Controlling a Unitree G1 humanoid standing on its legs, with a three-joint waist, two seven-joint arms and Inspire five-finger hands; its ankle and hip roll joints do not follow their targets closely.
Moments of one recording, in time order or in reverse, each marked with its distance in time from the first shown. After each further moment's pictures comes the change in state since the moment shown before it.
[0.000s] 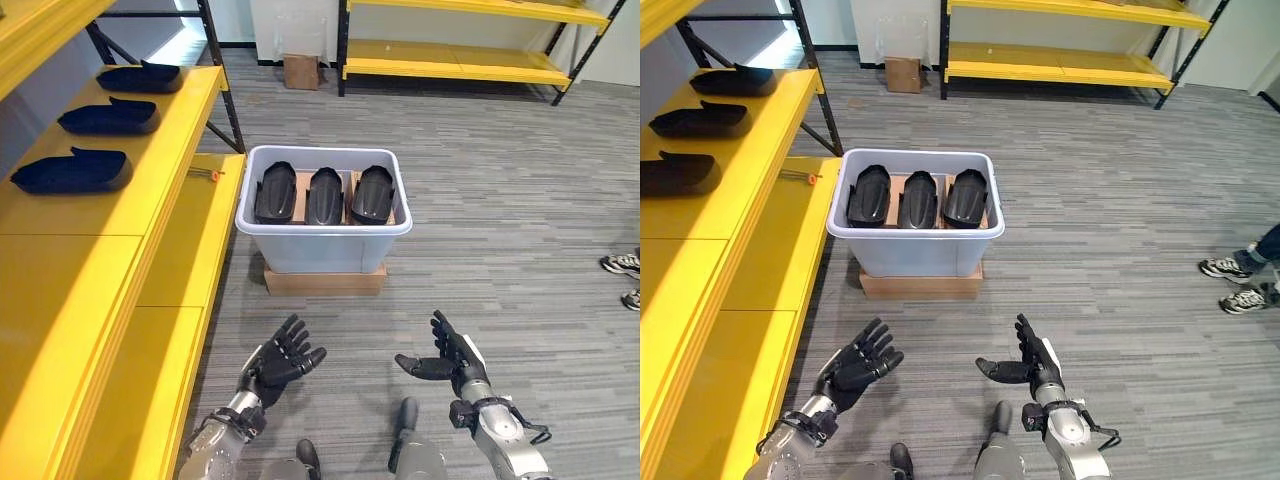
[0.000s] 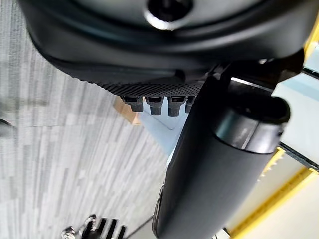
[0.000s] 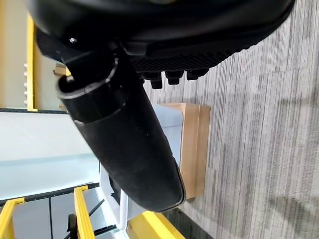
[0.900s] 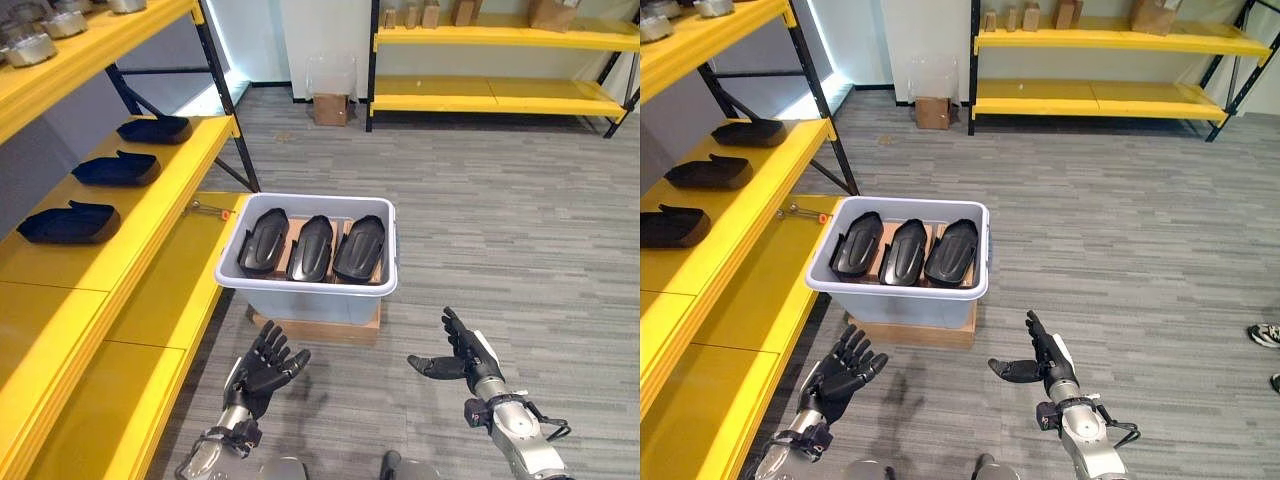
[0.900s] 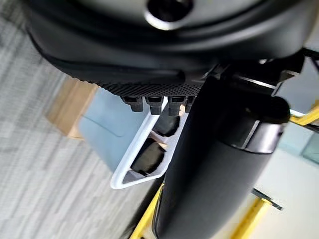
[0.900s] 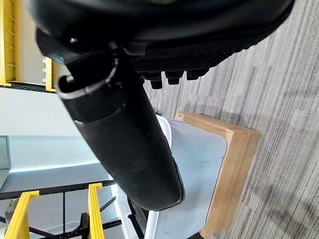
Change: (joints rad) left arm 0.092 -0.044 0.050 -0.100 -0.020 -0.139 0.146; right arm -0.009 -0.040 -0.043 0.001 -0.055 0.004 0.040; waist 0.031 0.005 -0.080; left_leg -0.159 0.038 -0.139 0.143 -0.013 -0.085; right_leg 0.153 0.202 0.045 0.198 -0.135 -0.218
